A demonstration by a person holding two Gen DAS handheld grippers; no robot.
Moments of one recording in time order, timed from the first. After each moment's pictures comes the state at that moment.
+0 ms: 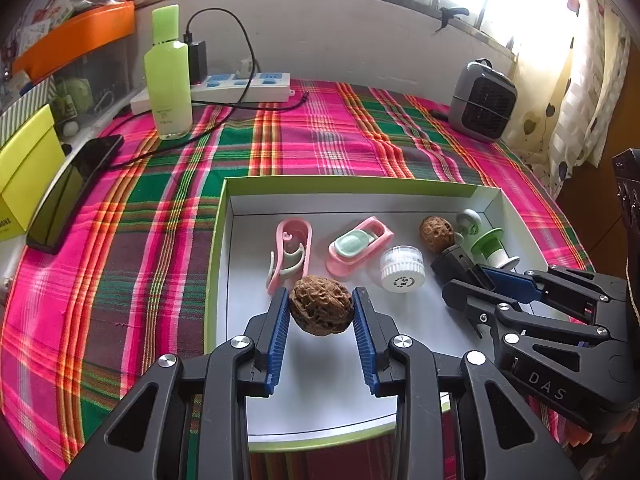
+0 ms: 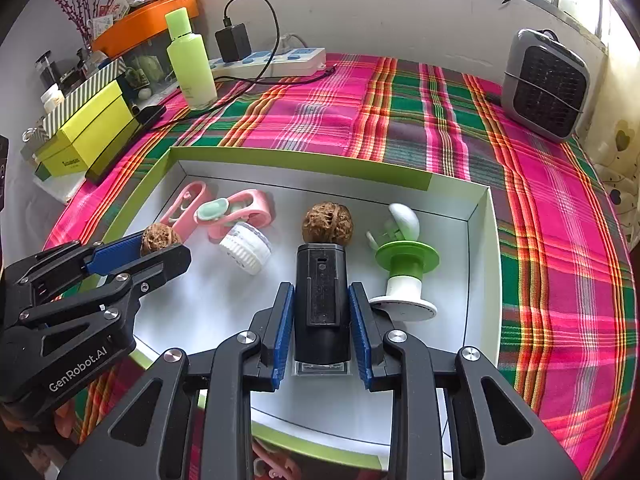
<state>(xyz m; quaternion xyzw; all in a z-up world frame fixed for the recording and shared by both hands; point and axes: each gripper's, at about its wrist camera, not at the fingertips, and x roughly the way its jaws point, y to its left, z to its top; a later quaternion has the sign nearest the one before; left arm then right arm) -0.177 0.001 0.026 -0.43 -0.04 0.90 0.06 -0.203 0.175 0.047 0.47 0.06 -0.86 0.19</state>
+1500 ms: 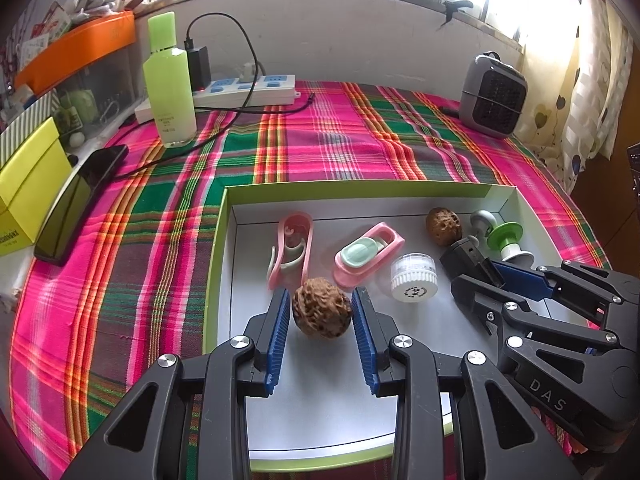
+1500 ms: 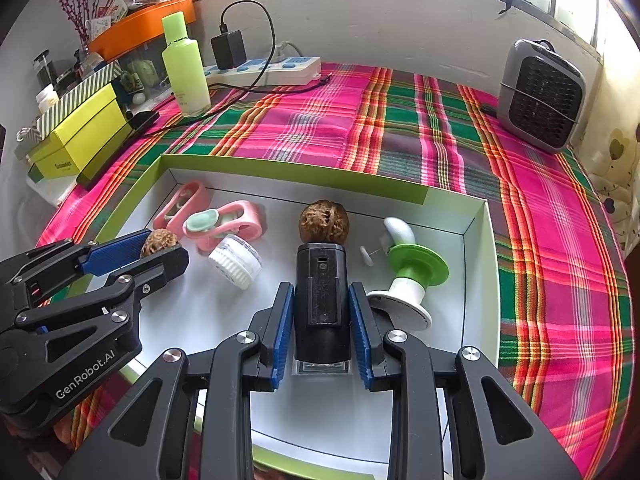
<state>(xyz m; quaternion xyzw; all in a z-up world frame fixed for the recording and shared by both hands) -0.184 0.005 0.025 -0.43 -0.02 0.90 0.04 -0.207 0.171 0.045 0.45 0.06 -0.87 0.18</state>
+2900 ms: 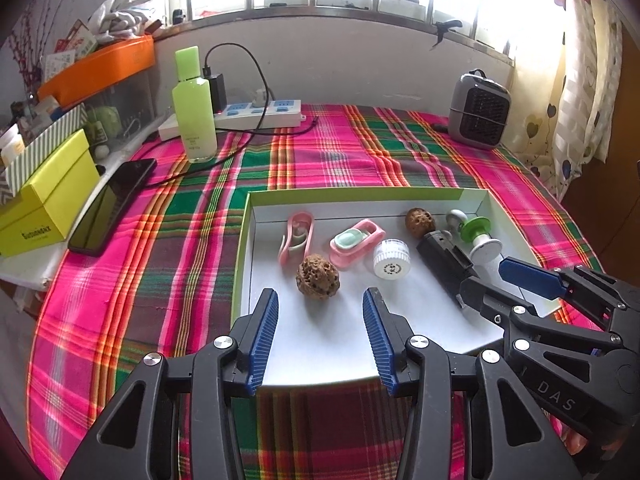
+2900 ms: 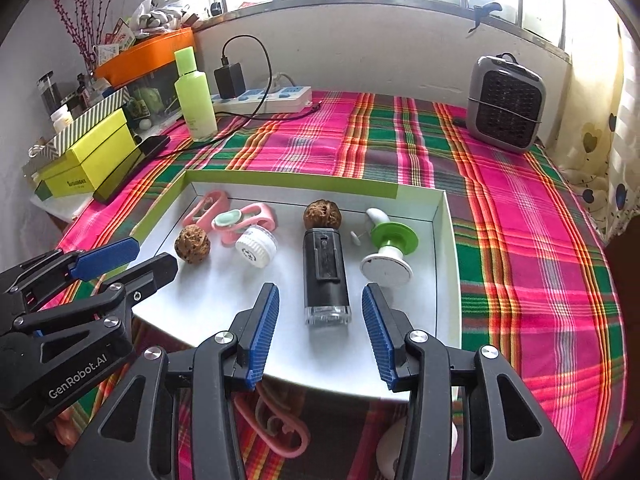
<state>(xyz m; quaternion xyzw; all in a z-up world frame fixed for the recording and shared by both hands) -0.135 0.008 0.050 -0.40 -0.01 0.92 0.03 -0.161 0.183 0.067 0.41 0.04 -0.90 0.16</state>
